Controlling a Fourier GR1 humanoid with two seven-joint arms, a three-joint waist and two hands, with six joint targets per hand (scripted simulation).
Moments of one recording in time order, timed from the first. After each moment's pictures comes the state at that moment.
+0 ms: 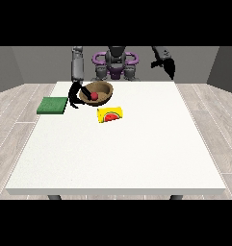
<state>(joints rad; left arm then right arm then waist) -0.39 0.14 0.03 -1.22 -0.06 0.01 -0.26 -0.38 -0.15 -0.15 -0.68 0.14 -0.44 -0.28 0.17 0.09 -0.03</state>
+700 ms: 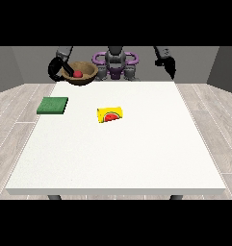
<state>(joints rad) -0.25 0.20 0.15 -1.07 -0.02 0.02 -0.28 -0.47 -0.26 -0.06 -0.85 0.17 -0.26 0.30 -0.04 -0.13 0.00</state>
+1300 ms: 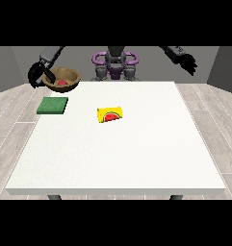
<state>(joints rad) -0.34 0.33 0.25 -1.15 0.11 -0.12 -0.29 -0.49 -0.50 -0.26 -0.80 0.08 -0.13 0.15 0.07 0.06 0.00</state>
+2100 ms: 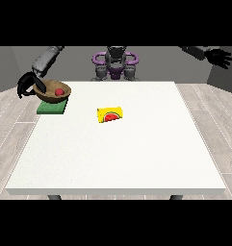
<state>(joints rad) -0.39 0.66 0.52 -0.98 0.30 -0.38 -0.41 -0.52 -0.61 -0.41 -0.69 0.01 -0.18 -0.02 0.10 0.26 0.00</state>
